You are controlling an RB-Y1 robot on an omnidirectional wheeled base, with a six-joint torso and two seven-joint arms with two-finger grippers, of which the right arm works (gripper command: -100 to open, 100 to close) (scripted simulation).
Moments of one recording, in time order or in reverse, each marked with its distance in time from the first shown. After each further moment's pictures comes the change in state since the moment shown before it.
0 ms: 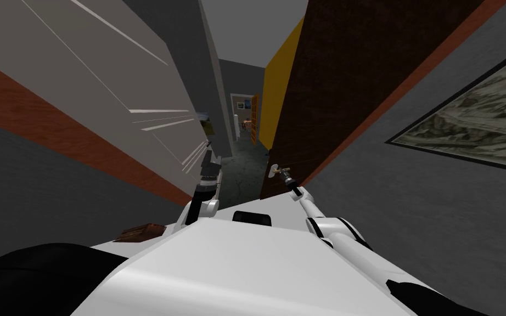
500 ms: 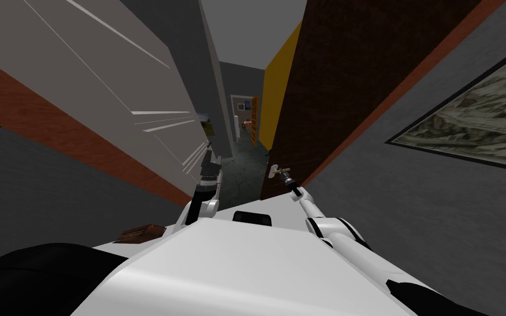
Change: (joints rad) arm 0.002 0.005 -0.003 0.007 -0.003 0.003 0.007
